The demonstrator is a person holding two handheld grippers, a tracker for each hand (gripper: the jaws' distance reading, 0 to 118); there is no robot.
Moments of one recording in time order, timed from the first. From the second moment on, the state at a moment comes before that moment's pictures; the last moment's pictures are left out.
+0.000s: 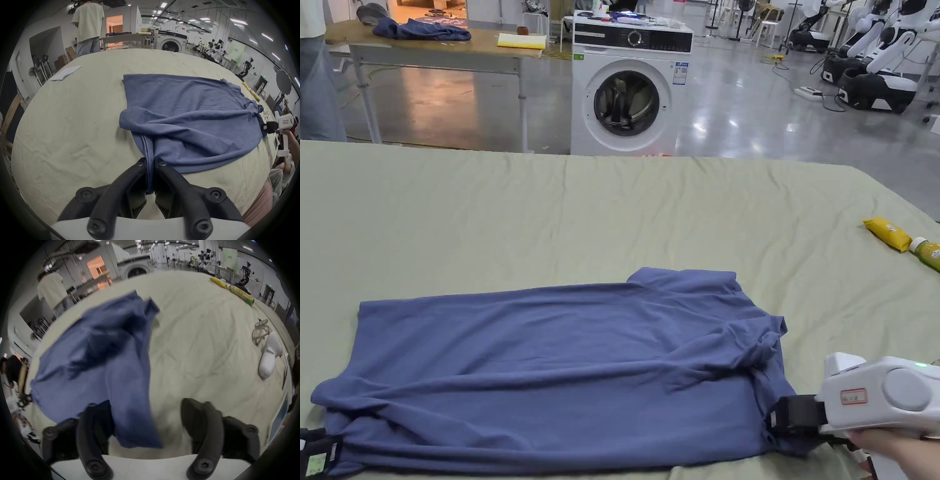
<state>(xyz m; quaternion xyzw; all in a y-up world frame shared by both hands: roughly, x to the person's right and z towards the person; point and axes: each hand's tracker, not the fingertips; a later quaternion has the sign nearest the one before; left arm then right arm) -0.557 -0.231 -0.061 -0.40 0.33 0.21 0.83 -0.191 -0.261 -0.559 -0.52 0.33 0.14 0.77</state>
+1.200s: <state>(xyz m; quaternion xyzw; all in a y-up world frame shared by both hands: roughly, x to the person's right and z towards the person) -0.497 -0.228 0.069 -0.41 0.28 0.26 0.83 -0.060 -0.227 -0.443 -0.48 0.36 0.13 0.79</state>
